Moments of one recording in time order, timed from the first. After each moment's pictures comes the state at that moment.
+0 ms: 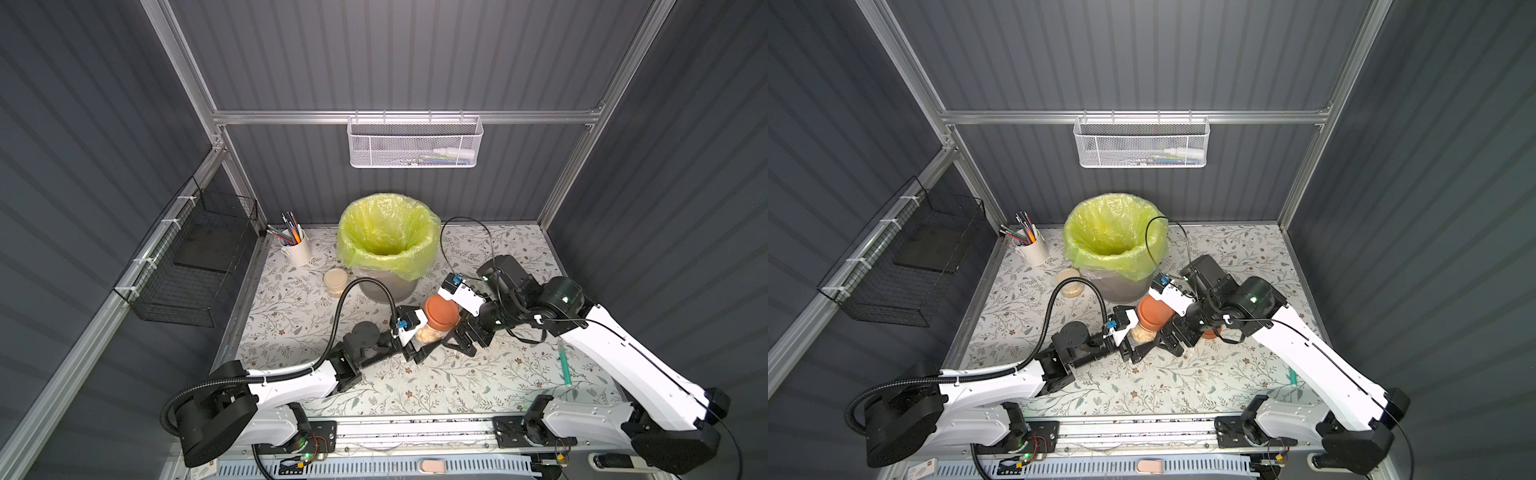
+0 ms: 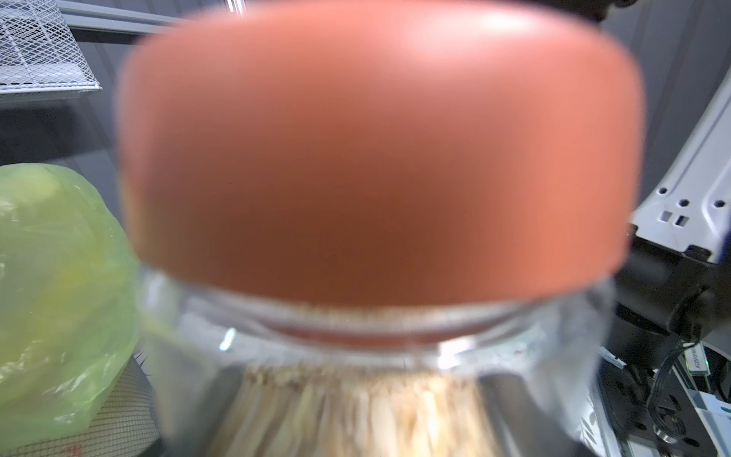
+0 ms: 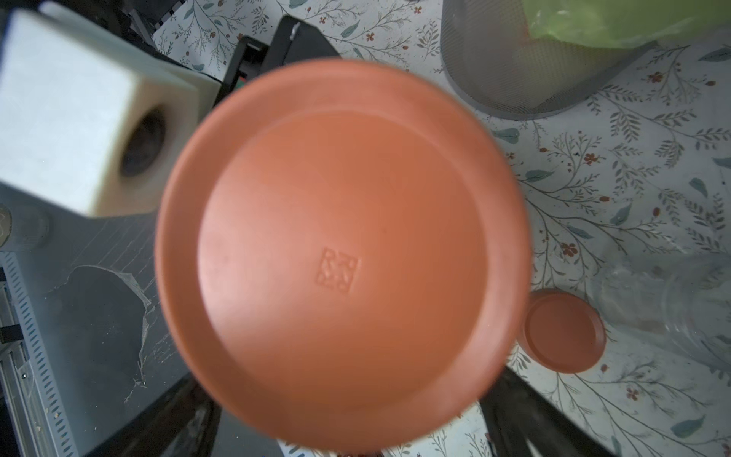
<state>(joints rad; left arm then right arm) -1.02 1.26 0.49 0.77 0.16 0.14 0.76 1.15 1.40 -1.22 -0.28 -0.04</state>
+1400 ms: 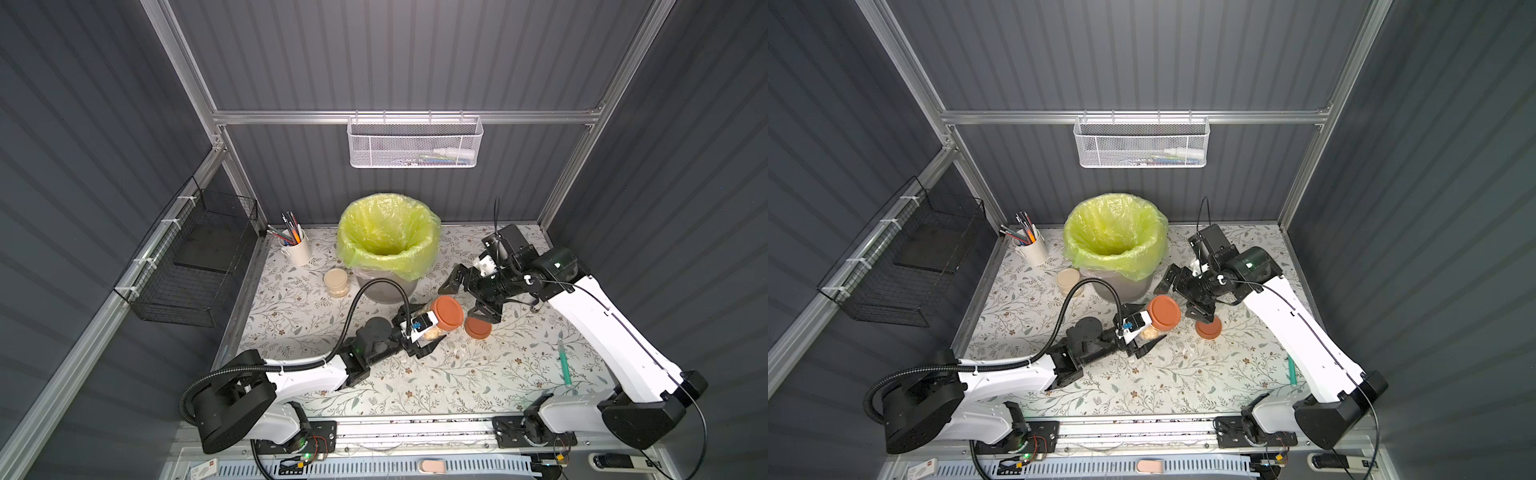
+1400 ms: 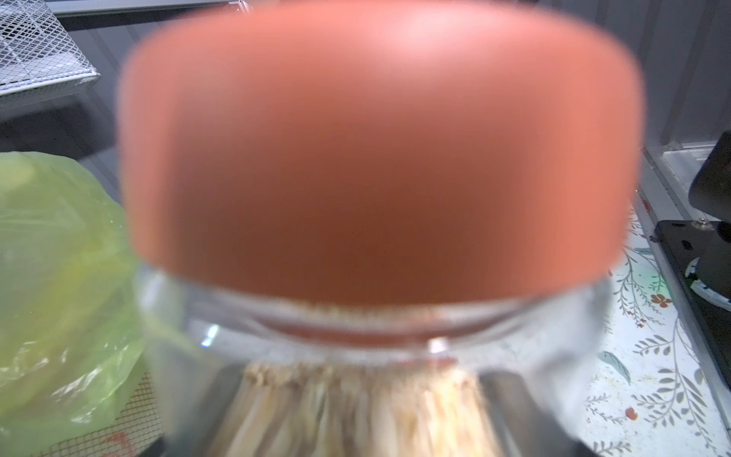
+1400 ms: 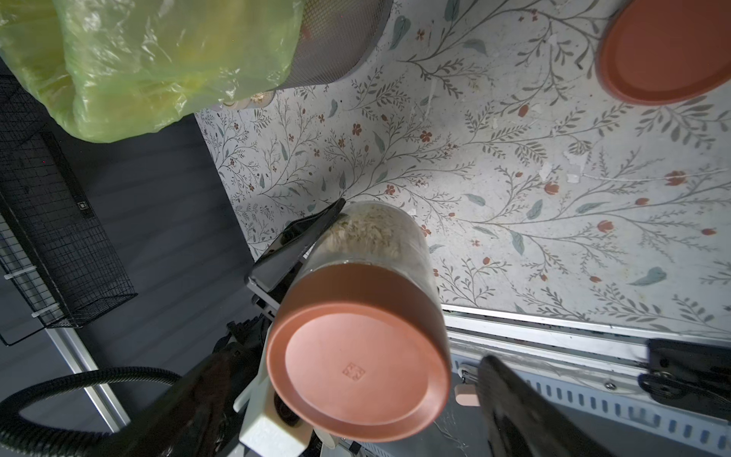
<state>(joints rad) -1.02 1.37 0.54 0.72 0.08 0.31 0.57 1.35 1.59 -1.28 -0.38 1.01</state>
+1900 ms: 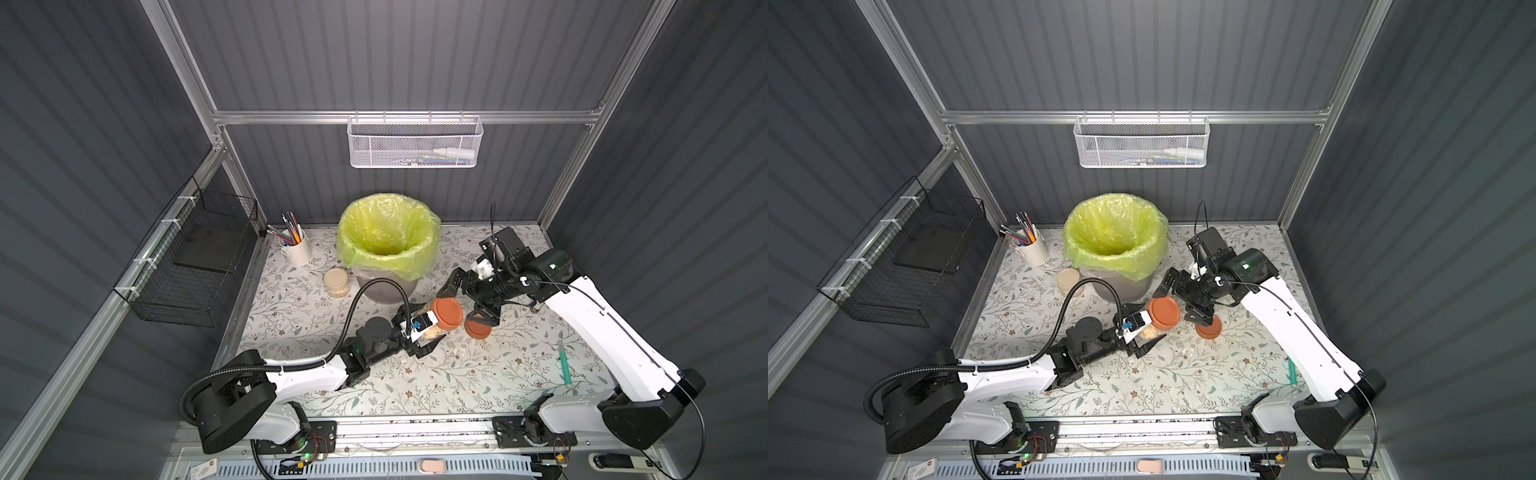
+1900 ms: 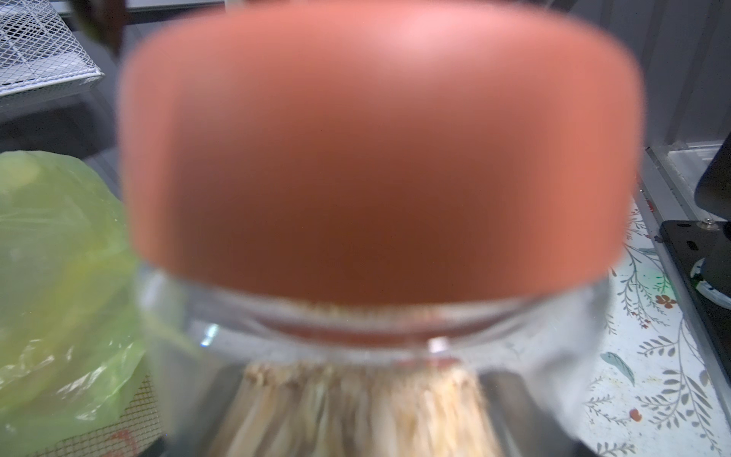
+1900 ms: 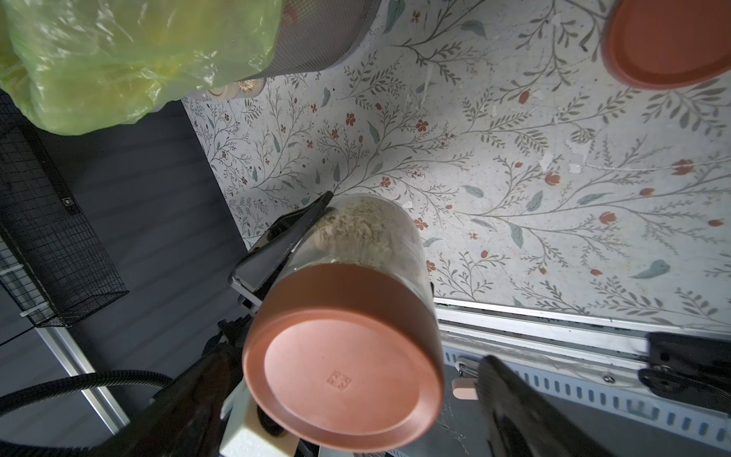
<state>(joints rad) -1.02 1.37 0.54 0.72 0.08 0.31 0.58 1.35 1.56 -1.27 -0.40 1.01</state>
